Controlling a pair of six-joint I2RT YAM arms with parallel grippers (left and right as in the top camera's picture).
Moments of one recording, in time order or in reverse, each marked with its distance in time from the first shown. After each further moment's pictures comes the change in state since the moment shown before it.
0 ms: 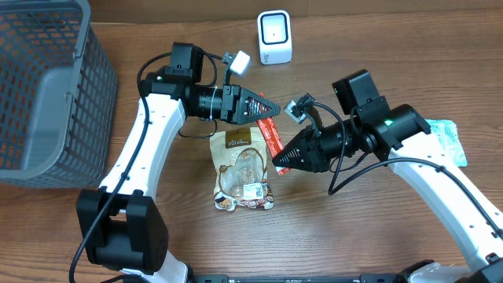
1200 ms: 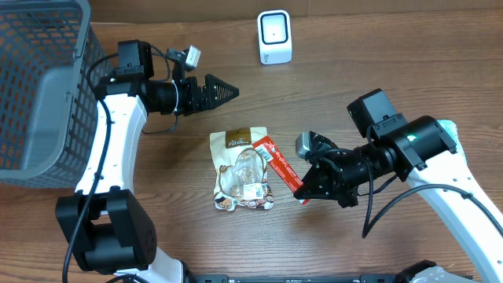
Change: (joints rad) left arm 0.231 0.000 0.005 0.061 -0.591 -0.065; right arm -0.001 -0.134 -0.001 -0.405 0.061 -0.671
